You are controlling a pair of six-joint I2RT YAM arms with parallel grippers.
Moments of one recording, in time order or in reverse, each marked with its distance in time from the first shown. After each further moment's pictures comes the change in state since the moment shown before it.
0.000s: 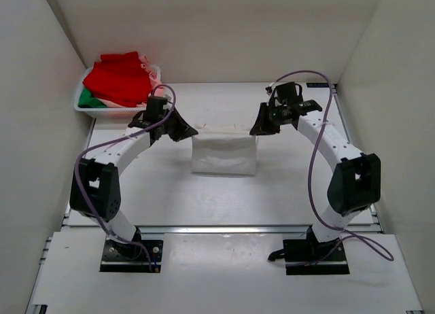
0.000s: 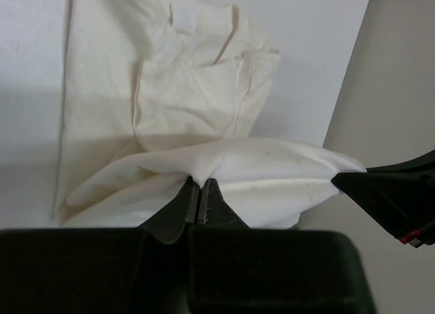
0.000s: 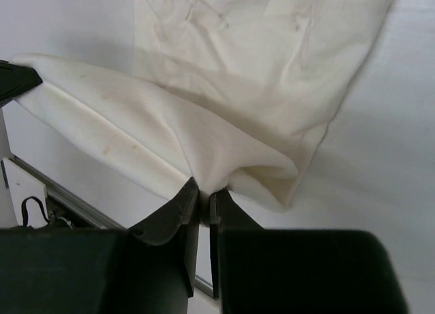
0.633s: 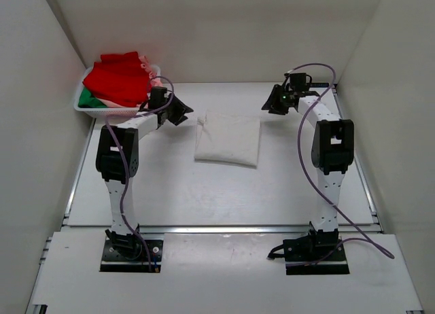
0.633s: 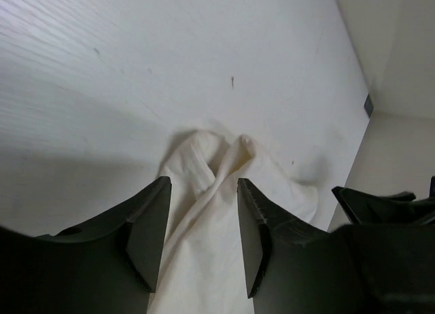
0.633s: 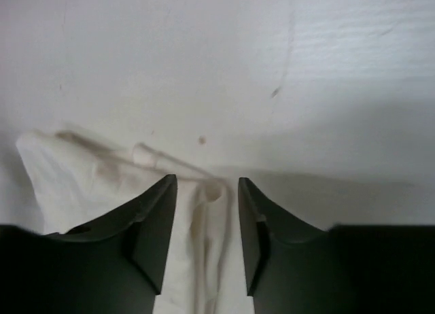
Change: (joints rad) left arm 0.095 0.516 0.345 0.224 -0.111 -0.093; right arm -0.221 0.574 0.386 0.294 0.003 0.004
